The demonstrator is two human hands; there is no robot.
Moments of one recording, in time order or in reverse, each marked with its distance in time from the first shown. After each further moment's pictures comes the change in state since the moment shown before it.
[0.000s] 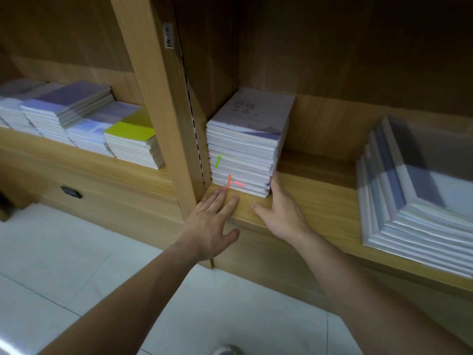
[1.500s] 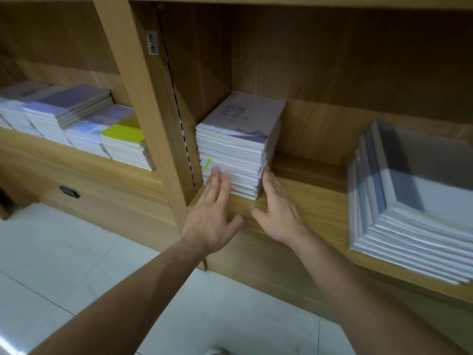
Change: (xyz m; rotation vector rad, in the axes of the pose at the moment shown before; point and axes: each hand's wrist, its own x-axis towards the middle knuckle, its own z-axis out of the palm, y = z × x) left_hand 0.015 0.037 -0.014 -0.221 0.238 -0.116; right_hand -0.002 0.010 -0.024 -0.105 -0.013 -0.202
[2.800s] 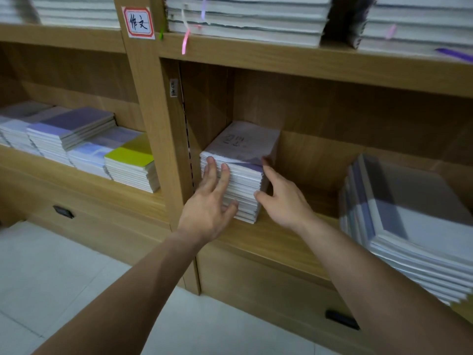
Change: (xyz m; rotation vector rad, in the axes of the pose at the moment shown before) left_hand 0.040 0.001 -0.054 -0.049 0.130 0.048; right_hand 0.028 -0.048 -0.071 0.087 0.046 0.029
